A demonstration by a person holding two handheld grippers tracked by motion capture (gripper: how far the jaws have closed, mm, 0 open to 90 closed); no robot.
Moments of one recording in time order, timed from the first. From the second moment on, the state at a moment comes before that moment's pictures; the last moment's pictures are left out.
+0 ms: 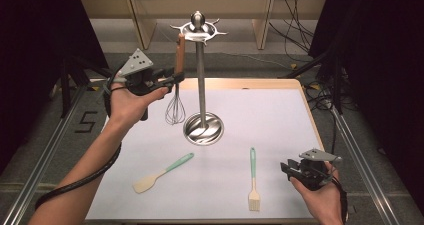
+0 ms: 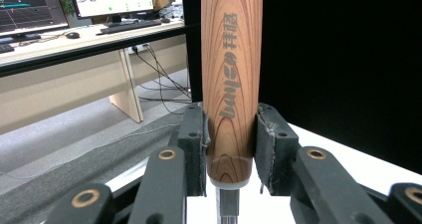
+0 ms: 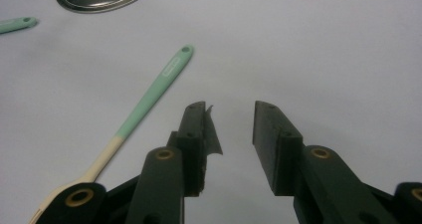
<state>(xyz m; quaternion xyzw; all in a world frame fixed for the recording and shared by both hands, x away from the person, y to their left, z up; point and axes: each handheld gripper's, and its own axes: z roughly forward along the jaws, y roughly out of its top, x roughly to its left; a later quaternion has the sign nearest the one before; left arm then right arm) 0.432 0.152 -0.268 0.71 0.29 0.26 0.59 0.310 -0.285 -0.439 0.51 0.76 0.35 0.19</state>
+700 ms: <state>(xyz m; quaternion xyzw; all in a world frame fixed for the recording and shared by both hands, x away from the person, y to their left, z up) 0.423 0.164 -0.273 0.71 0.28 0.27 0.58 0.311 -0.288 -0.443 0.52 0.75 0.35 0.18</state>
